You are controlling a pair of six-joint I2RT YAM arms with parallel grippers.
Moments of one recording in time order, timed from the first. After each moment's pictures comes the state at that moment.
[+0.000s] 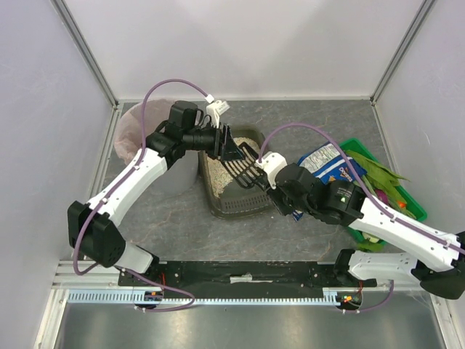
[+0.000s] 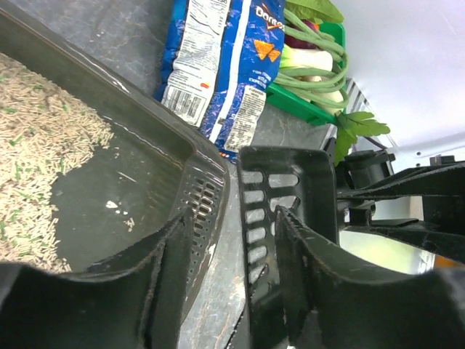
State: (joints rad) left arm -0.48 1.44 1.33 -0.42 0.70 -0.28; right arm 1.04 1.10 1.18 -0.89 0.27 0.18
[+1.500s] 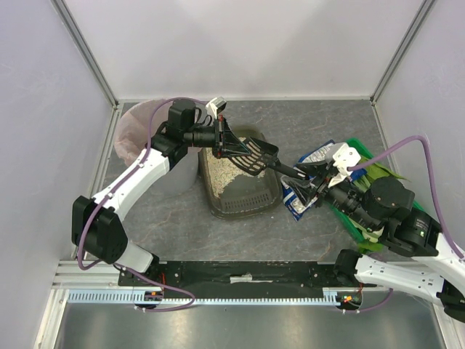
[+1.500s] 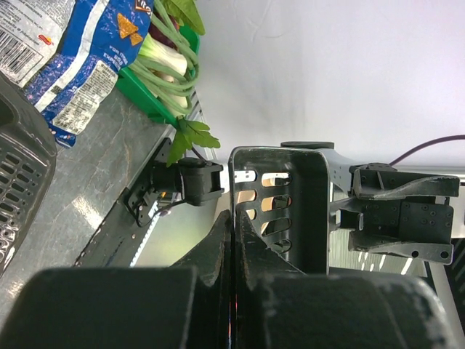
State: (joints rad) left arm -0.46 1.49 1.28 -0.15 0.97 -1.02; right arm 1.05 0.68 1.13 -0.47 0.23 -0.03
